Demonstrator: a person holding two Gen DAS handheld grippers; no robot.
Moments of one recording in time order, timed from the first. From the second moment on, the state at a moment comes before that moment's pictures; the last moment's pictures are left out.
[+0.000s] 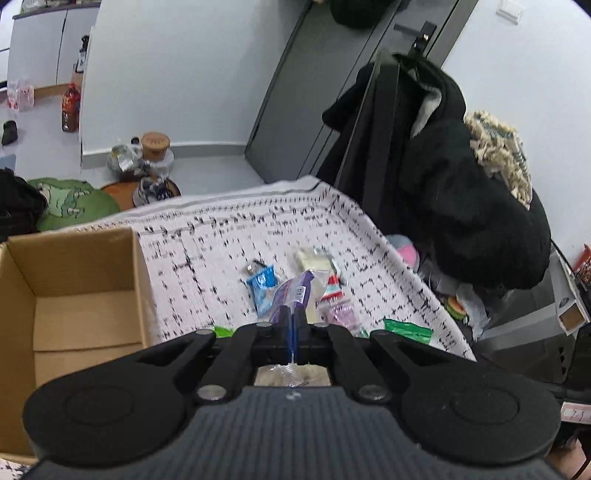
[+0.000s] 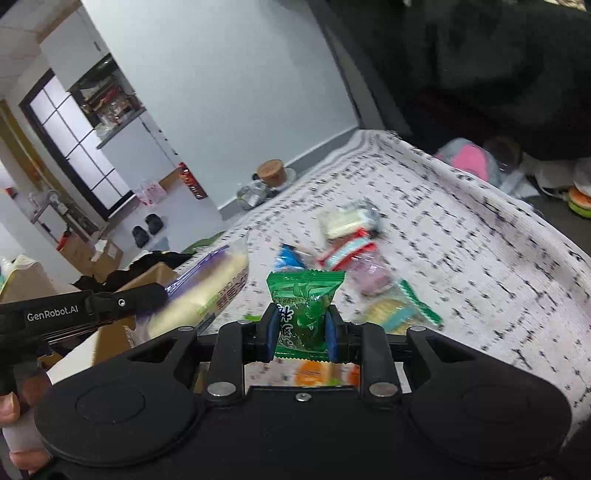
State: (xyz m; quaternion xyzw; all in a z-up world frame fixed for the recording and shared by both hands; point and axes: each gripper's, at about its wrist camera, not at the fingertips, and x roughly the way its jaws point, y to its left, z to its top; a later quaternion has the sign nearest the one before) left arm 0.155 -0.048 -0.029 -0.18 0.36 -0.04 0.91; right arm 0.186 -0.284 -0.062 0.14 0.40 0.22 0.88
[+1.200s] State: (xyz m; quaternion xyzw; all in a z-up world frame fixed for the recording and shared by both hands) left arm 0.075 0.092 -0.037 -0.24 0.32 0.07 0.91; right arm 0.159 -0.132 -0.056 0.09 0.41 0.32 0.85
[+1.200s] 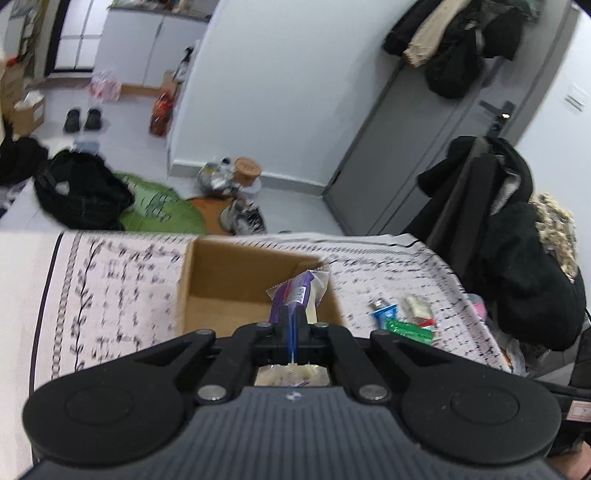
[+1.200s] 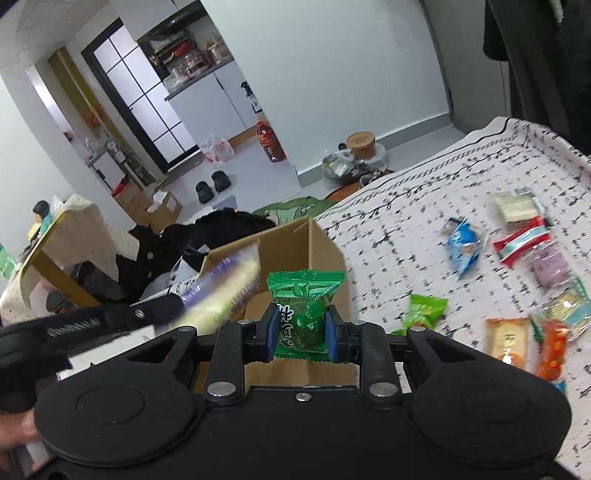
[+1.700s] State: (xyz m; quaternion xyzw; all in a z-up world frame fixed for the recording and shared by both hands) left arm 0.058 0.108 -0.050 -0.25 0.33 0.14 0.90; right arm 0.160 -0.099 -0.069 0.09 0.43 0.33 0.84
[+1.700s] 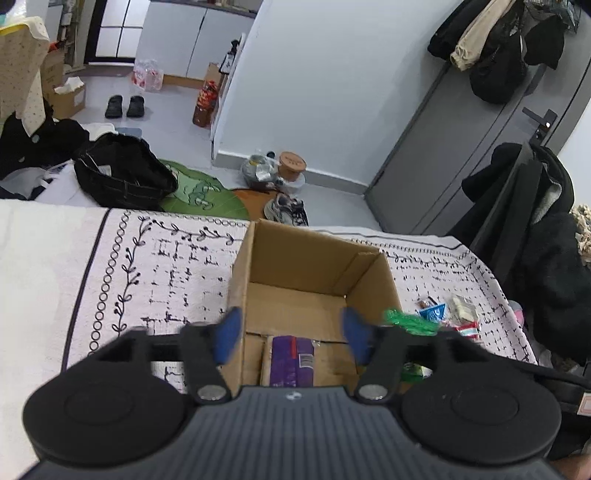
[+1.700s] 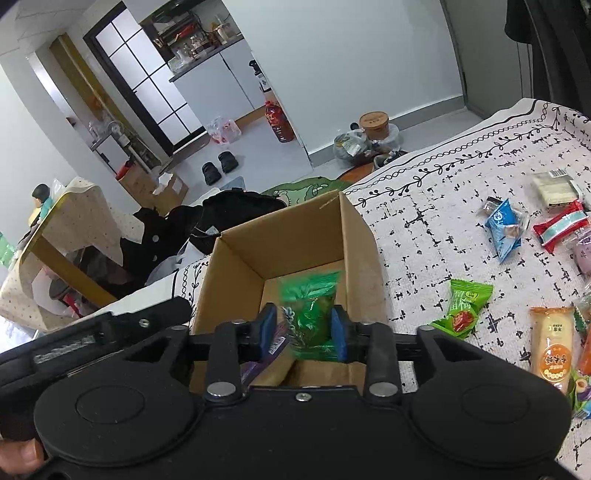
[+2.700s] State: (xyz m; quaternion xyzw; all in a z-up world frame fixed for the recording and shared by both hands) left arm 0.092 0.014 -0.021 -0.13 0.35 0.03 0.93; right arm 0.158 -0.248 -0.040 0.07 0.41 0.23 0.88
